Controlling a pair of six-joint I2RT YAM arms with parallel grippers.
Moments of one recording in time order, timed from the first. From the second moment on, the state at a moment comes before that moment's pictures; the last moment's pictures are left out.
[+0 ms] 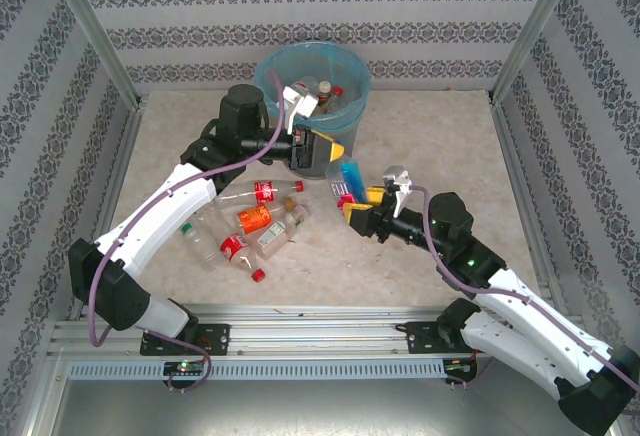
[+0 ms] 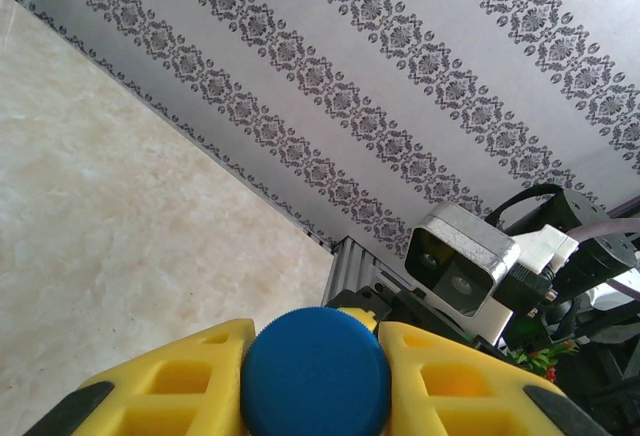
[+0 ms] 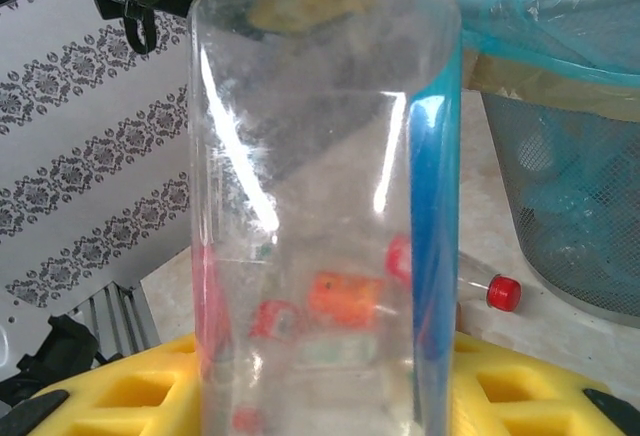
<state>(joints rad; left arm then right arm) -0.52 1.47 1.43 -0.25 0.88 -0.42 0.66 0.73 0.59 0.01 -0.35 0.35</state>
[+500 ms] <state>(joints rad) -0.48 1.44 1.57 -0.19 0.45 -0.26 0.67 0.49 0.56 0.07 0.03 0.29</state>
